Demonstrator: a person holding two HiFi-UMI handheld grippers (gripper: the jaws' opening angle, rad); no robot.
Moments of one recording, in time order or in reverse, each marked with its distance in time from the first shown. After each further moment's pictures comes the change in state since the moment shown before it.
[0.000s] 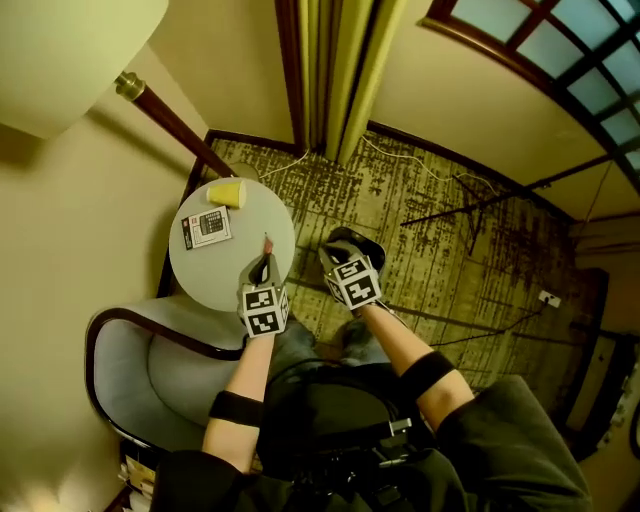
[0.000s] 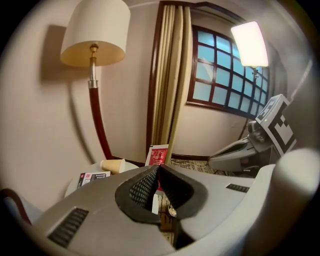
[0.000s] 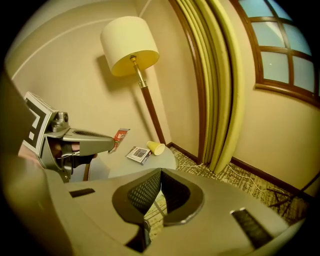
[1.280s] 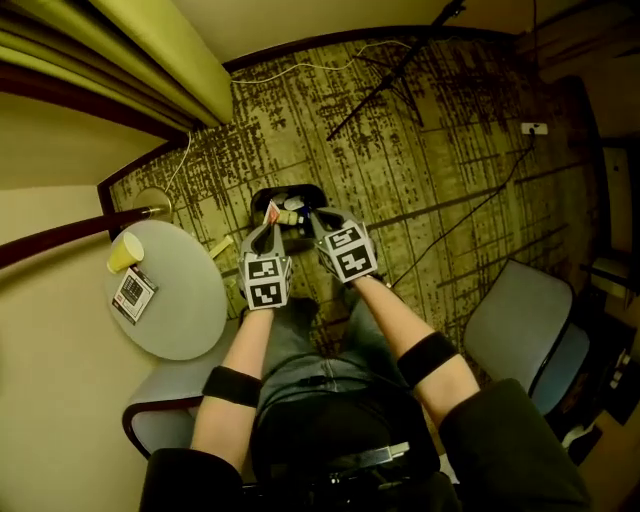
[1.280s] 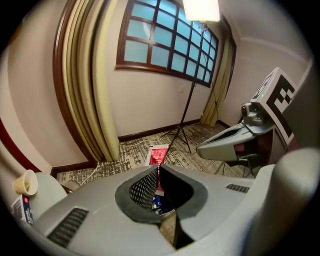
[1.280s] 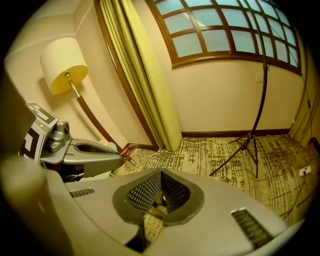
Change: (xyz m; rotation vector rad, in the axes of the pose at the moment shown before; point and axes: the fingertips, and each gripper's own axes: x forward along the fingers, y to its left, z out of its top) left arm 0.161 -0.277 -0.108 0.413 0.245 -0.503; right arm -0.066 -0.201 -0.207 0.477 -0.063 -0.365
